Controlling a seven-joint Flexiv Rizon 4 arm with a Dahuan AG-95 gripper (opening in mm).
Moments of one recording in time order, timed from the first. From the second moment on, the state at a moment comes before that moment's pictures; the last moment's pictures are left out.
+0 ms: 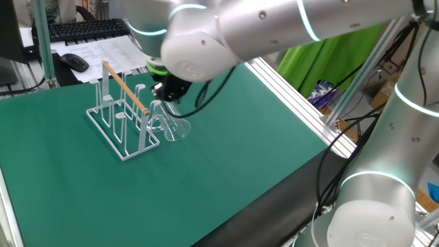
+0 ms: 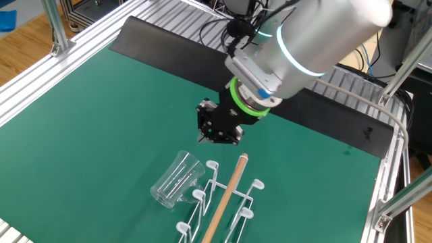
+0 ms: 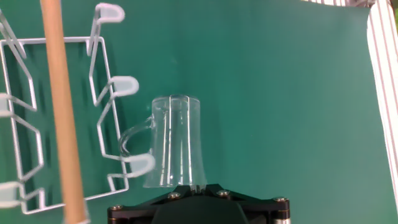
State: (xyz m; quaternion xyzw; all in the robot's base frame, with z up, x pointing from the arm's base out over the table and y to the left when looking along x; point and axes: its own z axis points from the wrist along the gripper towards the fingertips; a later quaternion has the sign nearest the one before) arm 0.547 0.051 0.170 0.00 0.98 -0.19 0.08
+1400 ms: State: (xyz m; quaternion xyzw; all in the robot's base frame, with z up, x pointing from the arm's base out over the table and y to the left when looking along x) arm 0.583 0.042 0.155 0.00 0.99 -0.15 0.06
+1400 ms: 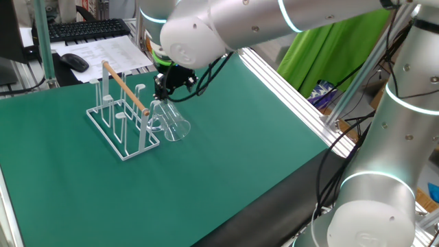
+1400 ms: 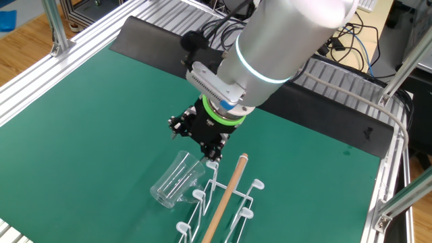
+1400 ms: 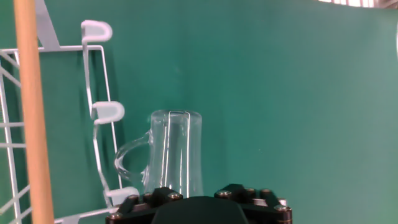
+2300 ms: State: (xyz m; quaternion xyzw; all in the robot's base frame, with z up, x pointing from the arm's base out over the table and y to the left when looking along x) arm 0.606 0.036 0.136 0.02 1.00 -0.08 0.02
